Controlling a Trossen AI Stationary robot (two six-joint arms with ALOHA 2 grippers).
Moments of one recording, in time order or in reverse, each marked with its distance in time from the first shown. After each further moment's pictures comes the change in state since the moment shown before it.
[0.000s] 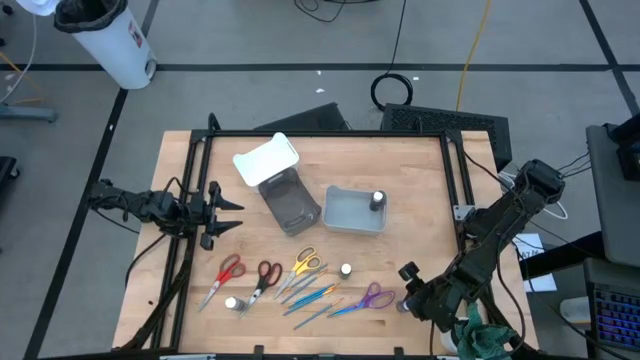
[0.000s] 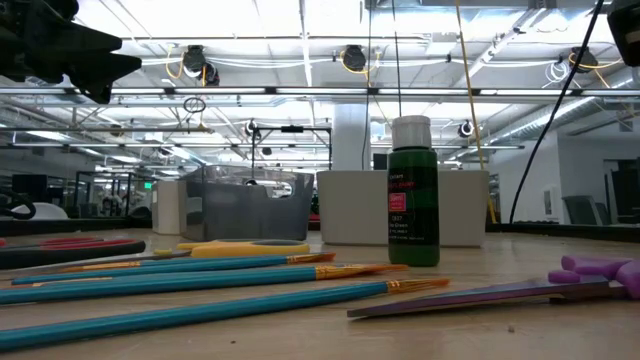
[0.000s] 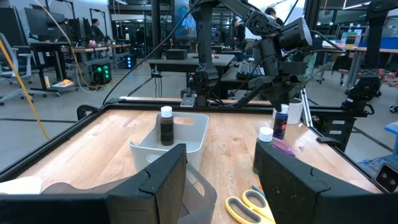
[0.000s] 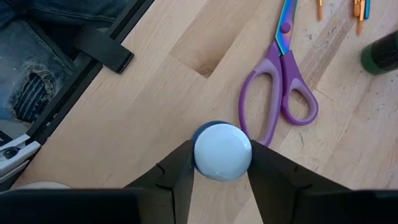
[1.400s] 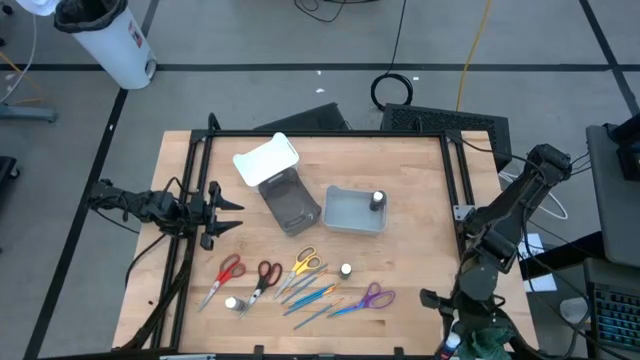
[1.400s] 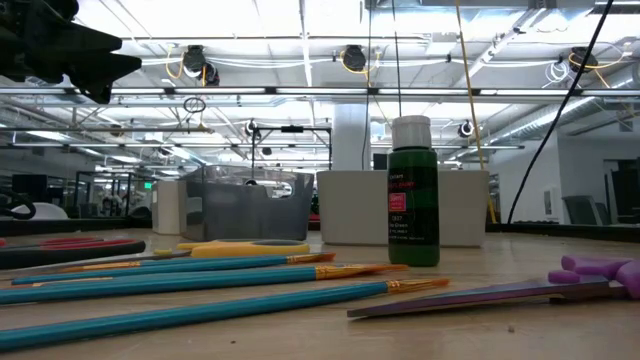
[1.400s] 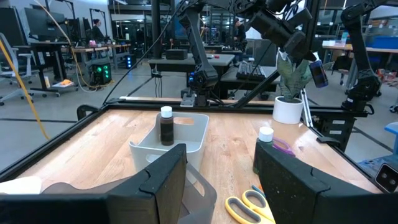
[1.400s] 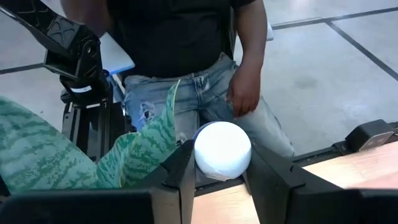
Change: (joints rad) left arm 0.000 0.000 0.000 0.000 0.000 0.000; right arm 0.000 -0.285 0.000 0.259 -0.552 -0.443
